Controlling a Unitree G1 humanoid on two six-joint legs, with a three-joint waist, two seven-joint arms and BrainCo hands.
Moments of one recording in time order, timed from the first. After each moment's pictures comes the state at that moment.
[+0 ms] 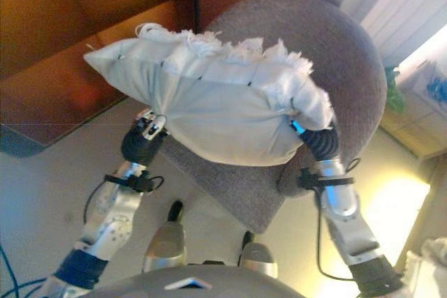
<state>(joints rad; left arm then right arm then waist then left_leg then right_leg) 0.07 0.51 -0.27 -0.14 -0.86 -0.30 -0.10 0.12 -0.53 0.27 -0.26 0.33 -0.30 -0.26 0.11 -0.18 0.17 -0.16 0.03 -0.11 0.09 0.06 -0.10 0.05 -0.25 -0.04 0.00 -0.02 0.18</state>
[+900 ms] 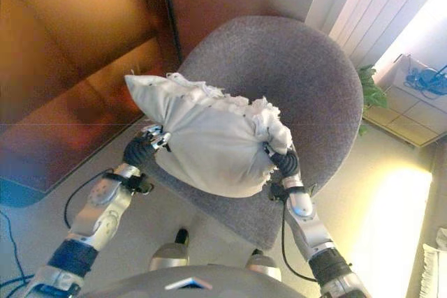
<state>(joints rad) 0.00 0.46 -0.29 0.16 -0.59 -0.15 -0.08 0.05 -0.33 0.36 0.25 0.38 -0.26 -0.24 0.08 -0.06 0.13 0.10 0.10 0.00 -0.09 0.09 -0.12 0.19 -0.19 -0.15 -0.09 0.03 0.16</state>
